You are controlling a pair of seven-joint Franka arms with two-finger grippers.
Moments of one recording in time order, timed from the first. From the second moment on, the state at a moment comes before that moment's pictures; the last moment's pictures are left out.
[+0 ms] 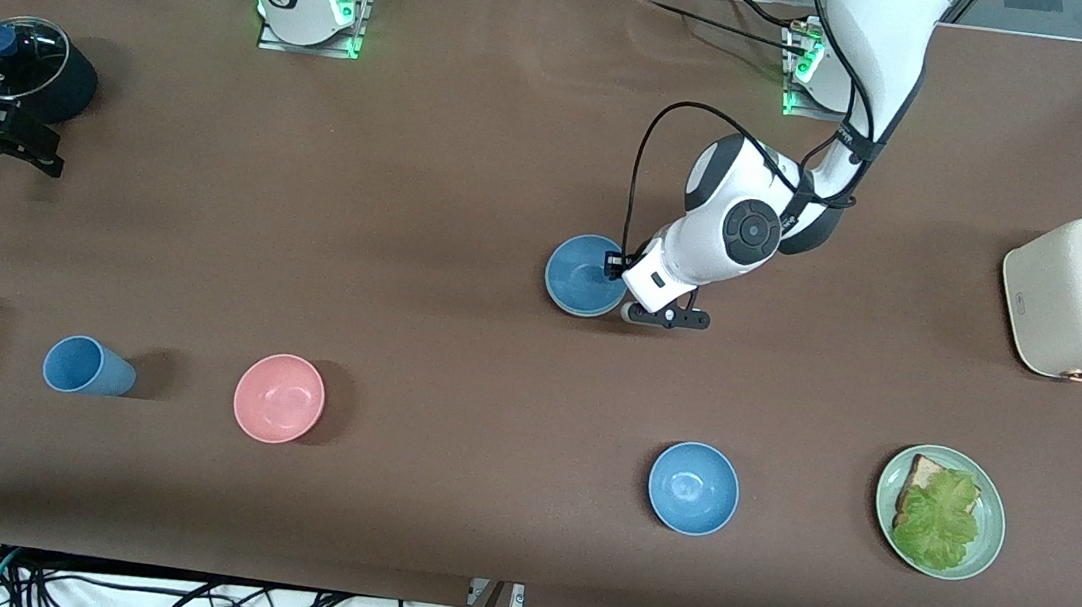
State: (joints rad) left arm -0.46 0.49 -0.11 -1.90 -0.42 2.35 -0.33; right arm 0.02 0.13 -0.05 -1.47 -0.05 1.58 -0.09
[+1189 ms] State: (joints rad) left arm -0.13 0.14 -0.01 -1.66 0.02 1.60 -0.24; right arm 0.02 0.13 -0.05 -1.47 -0.05 1.58 -0.09
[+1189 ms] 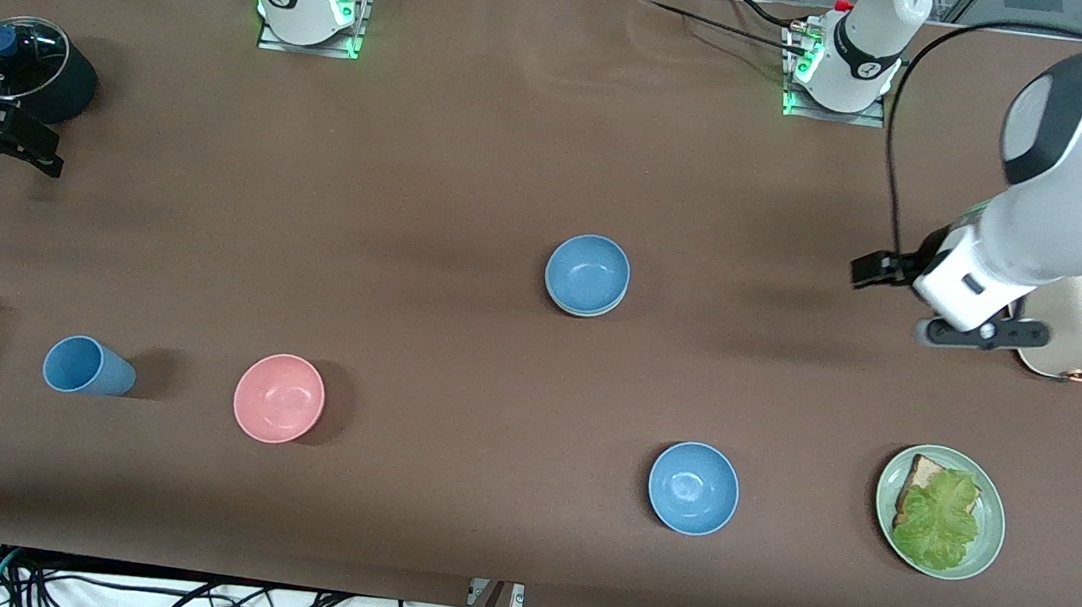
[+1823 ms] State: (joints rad) left arm -0.13 0.13 0.07 -1.56 0.02 1.49 -0.14; right arm 0.02 0.13 -0.05 -1.47 -0.05 1.58 -0.09
